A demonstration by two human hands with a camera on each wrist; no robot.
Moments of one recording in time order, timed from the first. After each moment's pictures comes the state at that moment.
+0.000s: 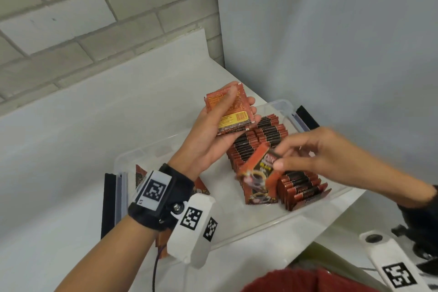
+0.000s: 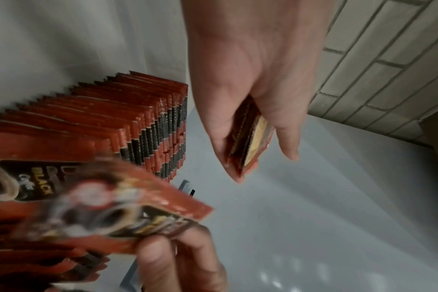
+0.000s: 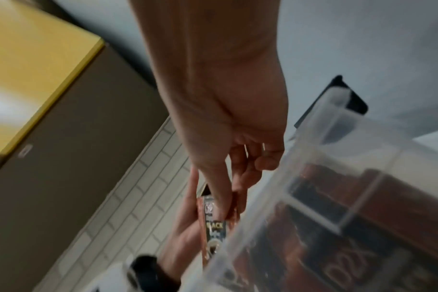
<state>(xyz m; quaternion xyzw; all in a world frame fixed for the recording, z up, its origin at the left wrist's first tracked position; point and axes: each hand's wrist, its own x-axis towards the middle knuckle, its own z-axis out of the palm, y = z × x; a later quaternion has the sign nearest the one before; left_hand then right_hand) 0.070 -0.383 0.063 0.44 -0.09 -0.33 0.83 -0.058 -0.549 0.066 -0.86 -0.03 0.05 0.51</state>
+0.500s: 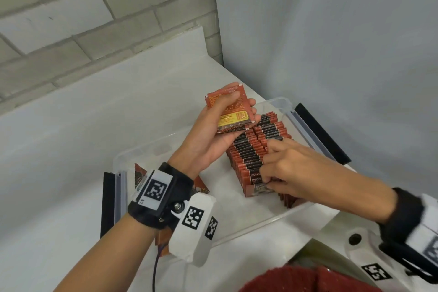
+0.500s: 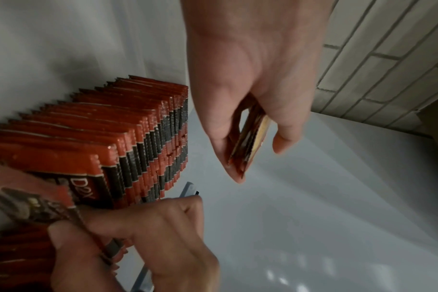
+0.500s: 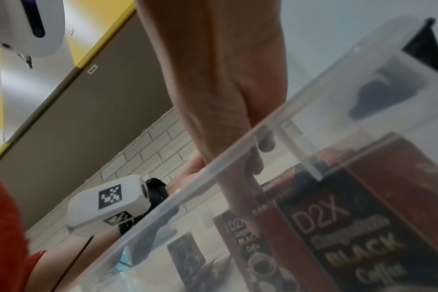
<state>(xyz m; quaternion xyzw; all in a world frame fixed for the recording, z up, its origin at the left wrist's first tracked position) 0.068 -0.384 0.063 0.44 -0.05 -0.35 0.82 -0.051 -0.525 0.038 -0.96 -0.25 -0.01 0.11</state>
